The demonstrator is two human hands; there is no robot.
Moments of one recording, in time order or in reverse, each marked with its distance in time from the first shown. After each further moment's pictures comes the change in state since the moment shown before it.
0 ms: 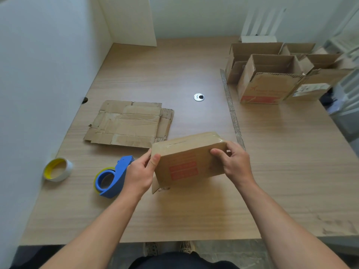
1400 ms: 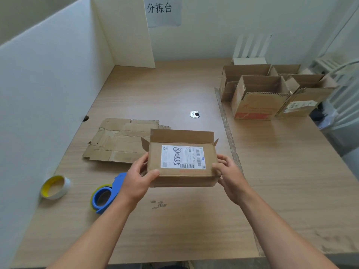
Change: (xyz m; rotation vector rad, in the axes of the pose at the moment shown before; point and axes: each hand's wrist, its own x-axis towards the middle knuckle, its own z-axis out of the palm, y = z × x) left_hand 0.008 0.028 -0.005 -0.251 -0.138 0.145; right_hand 0.003 -0.023 -0.010 0.567 -0.177 0.460
